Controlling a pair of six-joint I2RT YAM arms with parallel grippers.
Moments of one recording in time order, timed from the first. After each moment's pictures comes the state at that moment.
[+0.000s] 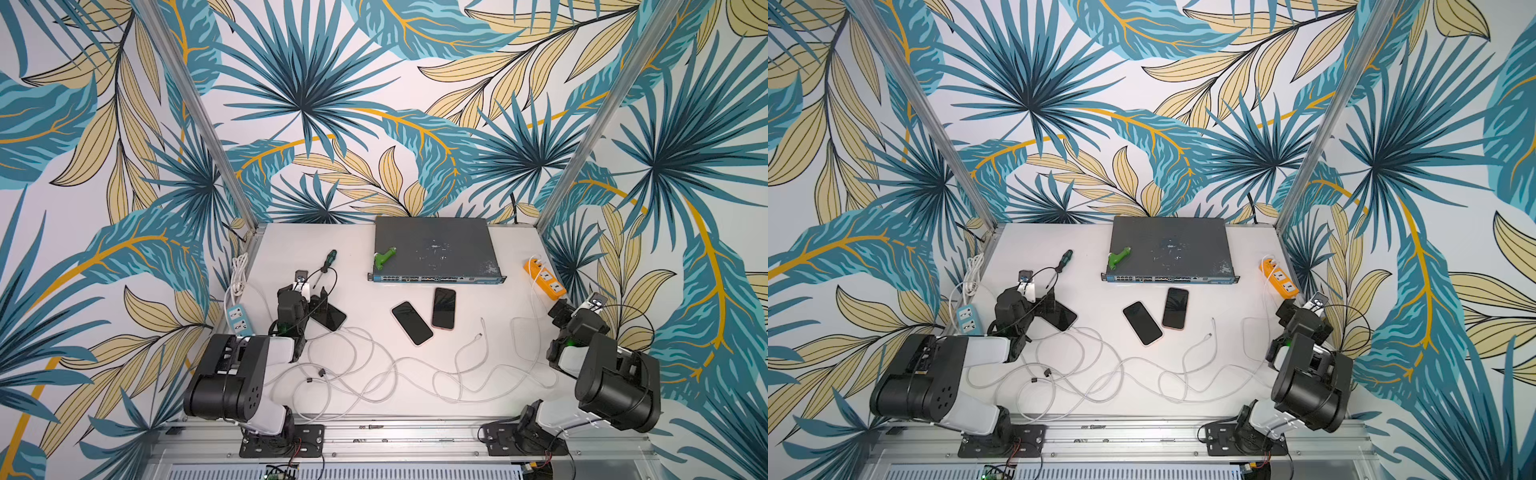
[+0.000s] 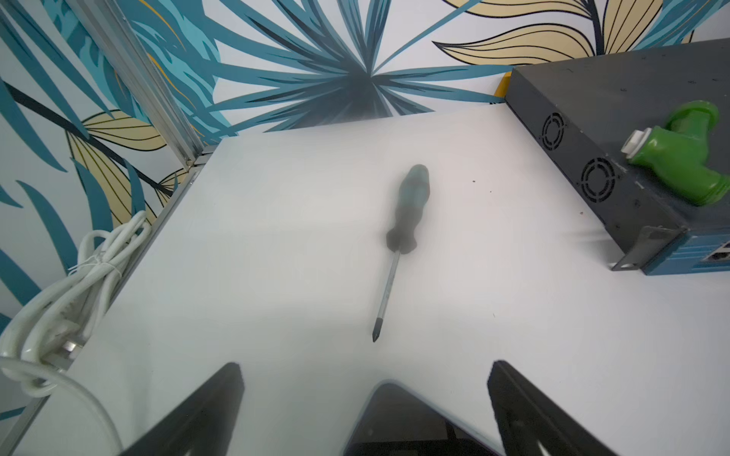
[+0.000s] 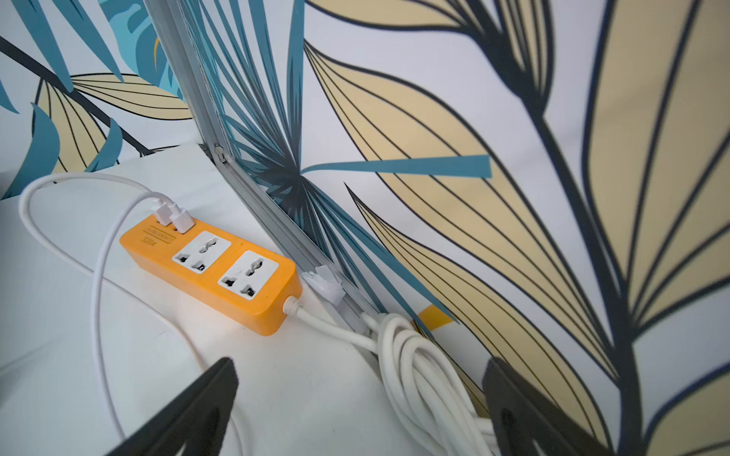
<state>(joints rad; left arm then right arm) -0.05 1.52 0.40 0.78 -0.08 0.06 0.04 1.52 0.35 0.89 0.19 0.06</state>
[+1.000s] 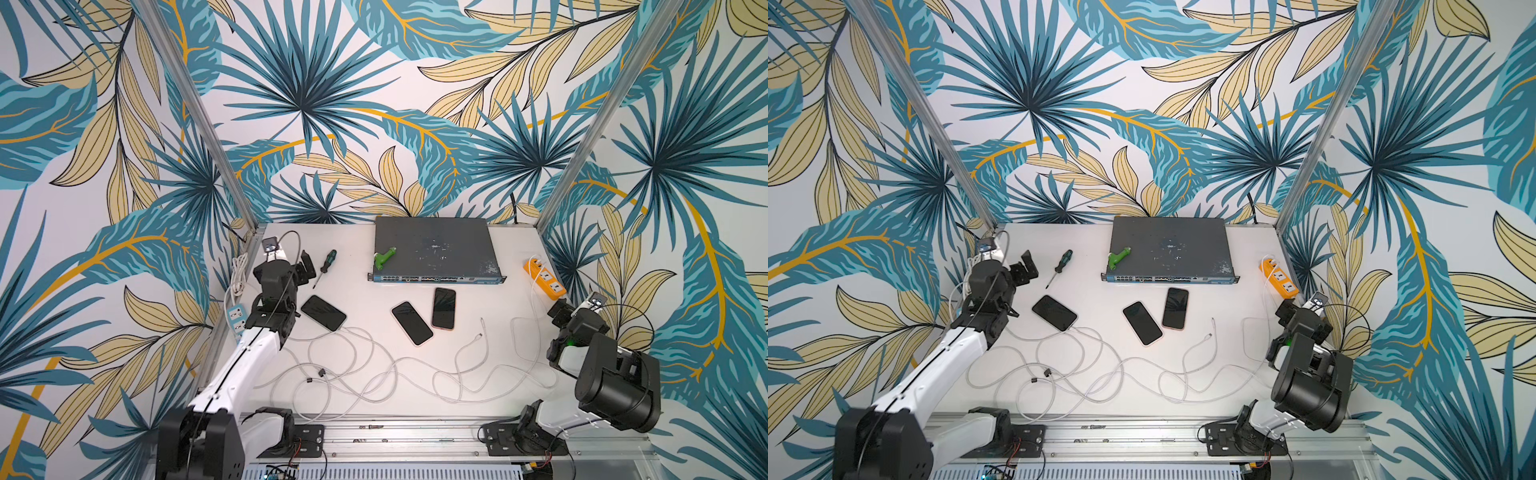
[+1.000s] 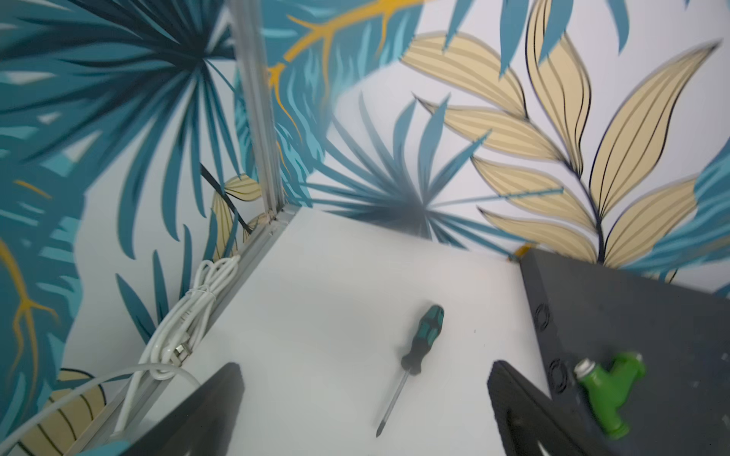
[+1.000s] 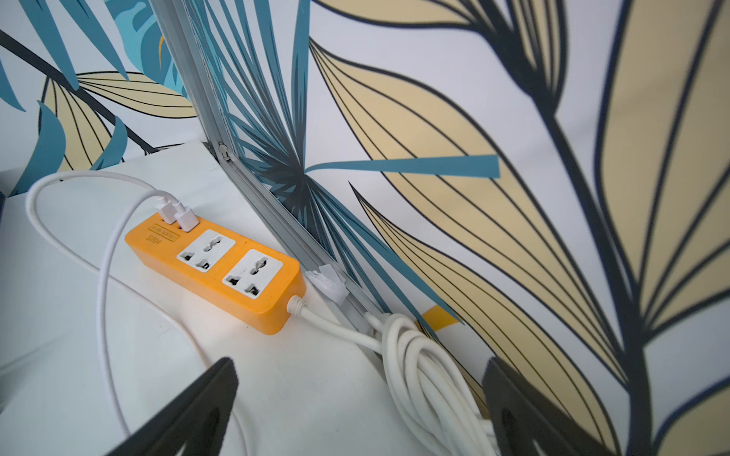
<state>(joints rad) -0.04 1.05 0.73 0.10 -0.31 -0.36 0.04 1.52 0.35 0.87 0.18 0.06</state>
